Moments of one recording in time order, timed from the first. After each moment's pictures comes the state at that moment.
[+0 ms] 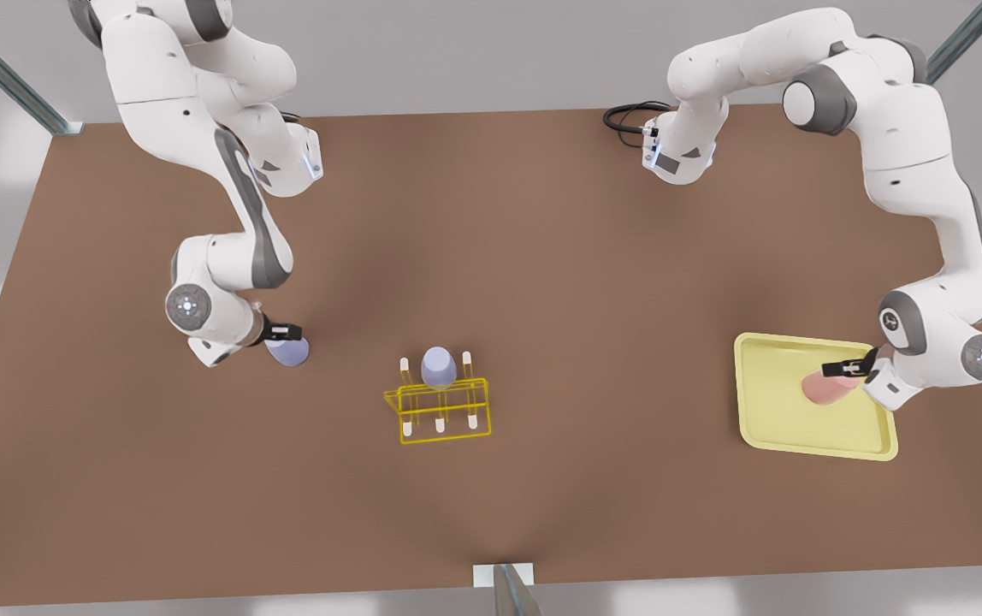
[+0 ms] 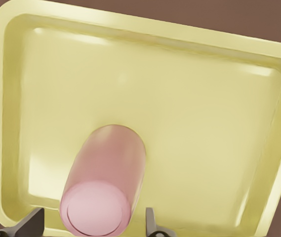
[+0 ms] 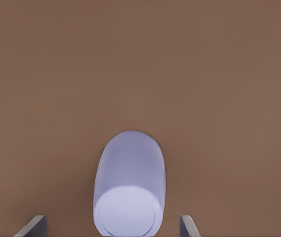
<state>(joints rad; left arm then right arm) 0.29 0.68 0.05 -1.54 0.05 2.02 0.28 0.25 0.24 -0.13 -2.16 0.08 2.20 0.14</state>
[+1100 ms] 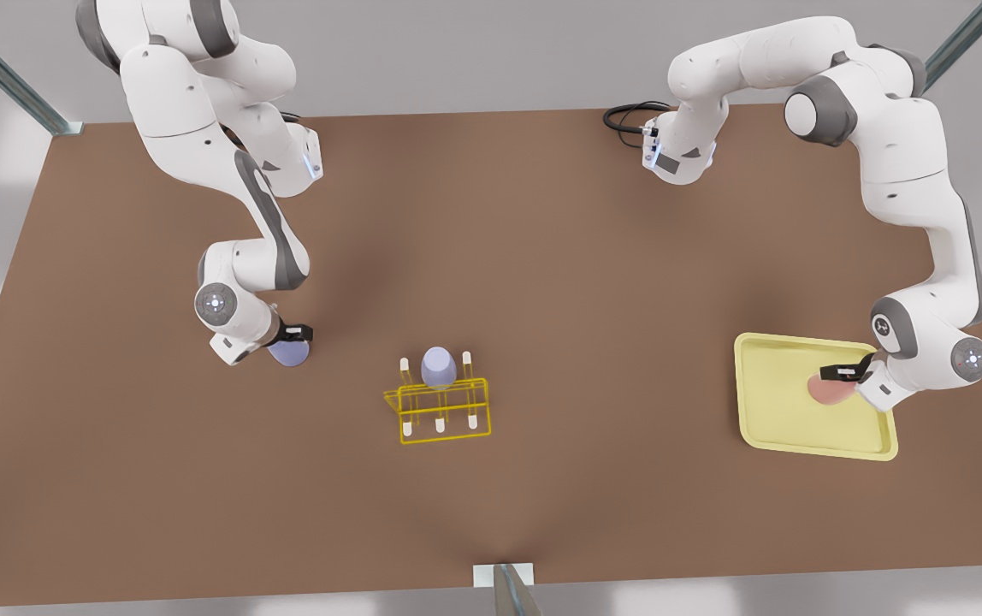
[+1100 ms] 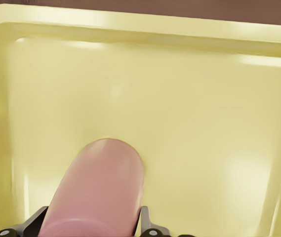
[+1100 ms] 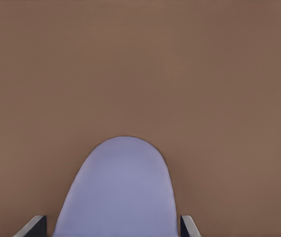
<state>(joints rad) 0.31 0.73 0.04 -1.55 0.05 2.11 0.38 0.26 0.31 -0.13 -2.29 0.08 2.45 0.09</state>
